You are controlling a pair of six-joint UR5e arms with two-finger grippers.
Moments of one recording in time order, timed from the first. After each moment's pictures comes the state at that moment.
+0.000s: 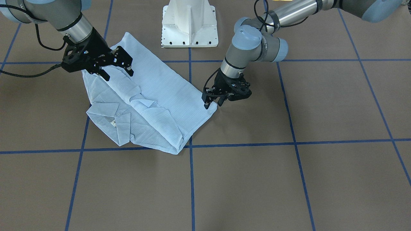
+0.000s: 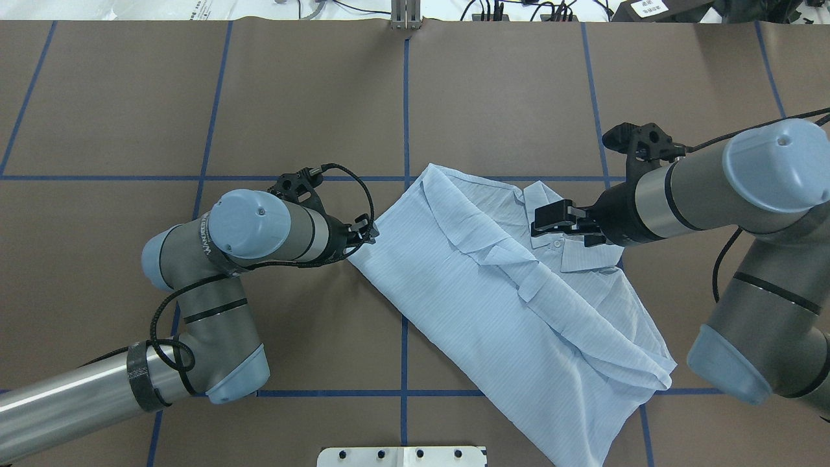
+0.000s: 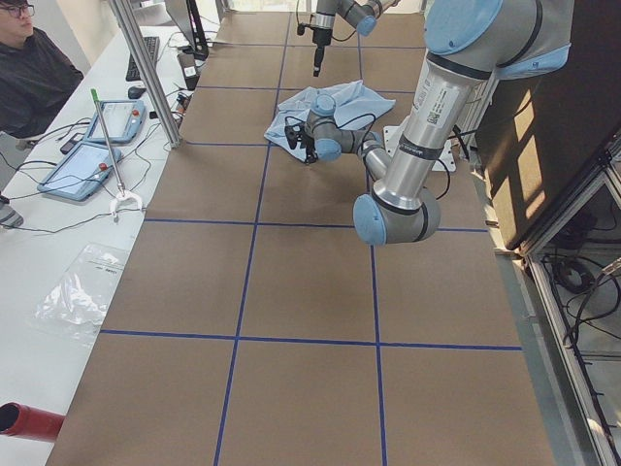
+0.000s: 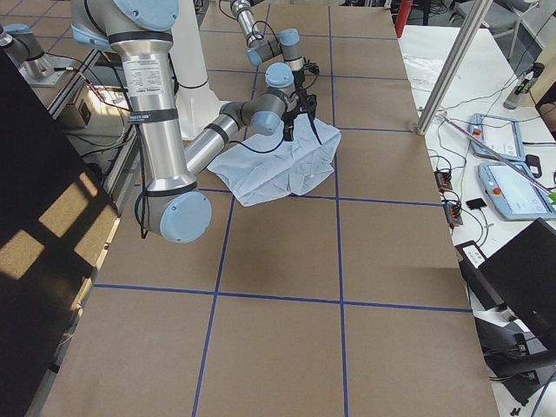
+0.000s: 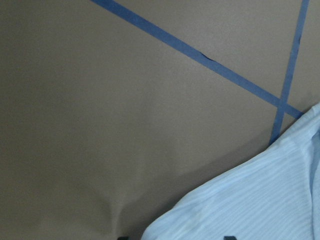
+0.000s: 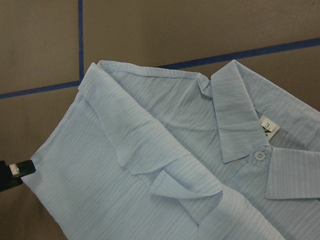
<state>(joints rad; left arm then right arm) -0.48 -2.13 -1.57 -2.11 -1.75 -1.71 0.68 -1.38 2.07 -1.20 2.03 1.31</state>
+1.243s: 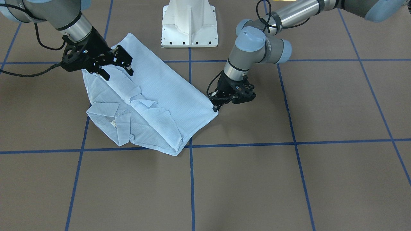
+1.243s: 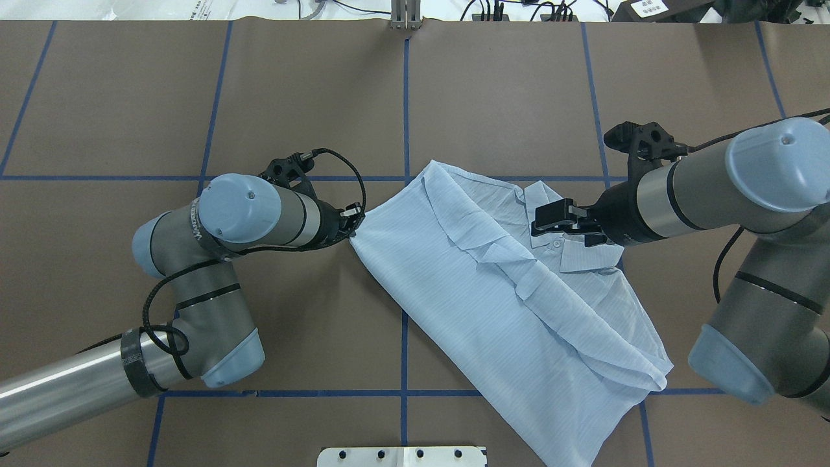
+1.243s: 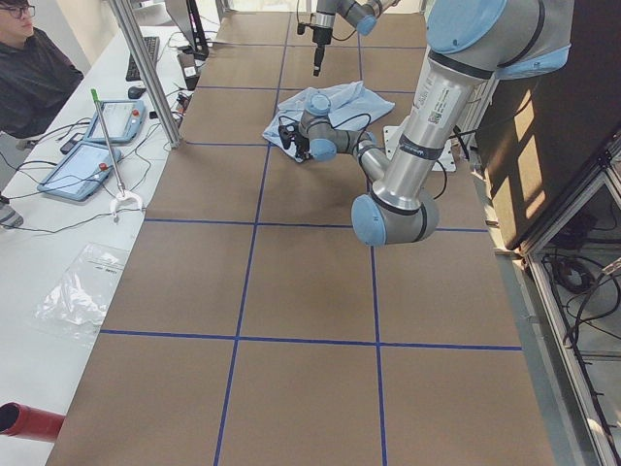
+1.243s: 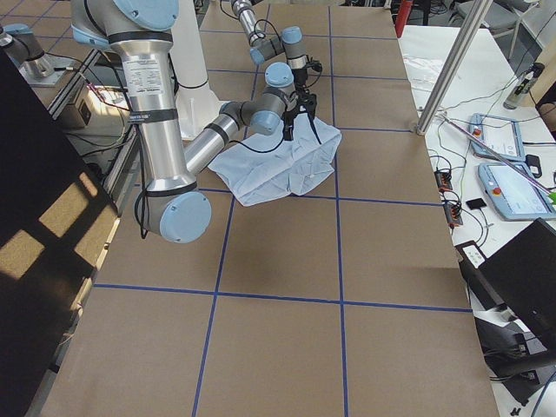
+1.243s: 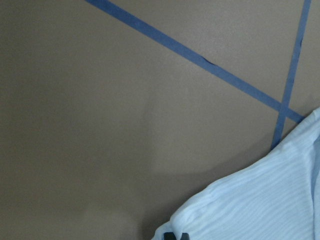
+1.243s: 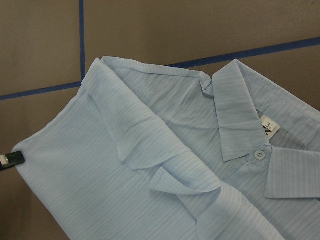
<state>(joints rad) -0.54 -2.13 -1.56 -2.12 -1.75 -1.69 0.69 -1.38 2.07 -1.20 2.03 1.31</state>
